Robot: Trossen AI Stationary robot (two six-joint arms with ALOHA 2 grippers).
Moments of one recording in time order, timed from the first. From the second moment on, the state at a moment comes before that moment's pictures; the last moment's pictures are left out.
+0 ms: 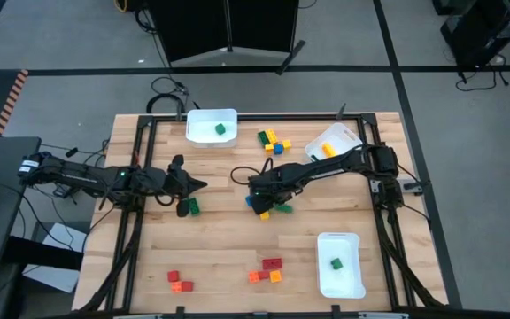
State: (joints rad) left arm -0.13 0.67 0.39 -0.13 -0.31 -0.09; right arm -0.01 2.01 1.42 -0.80 -0.02 1.12
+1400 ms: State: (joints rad) left arm -0.13 0.67 0.39 -0.13 -0.31 -0.09; right arm -0.04 2.01 1.42 -0.91 -0.10 0.76
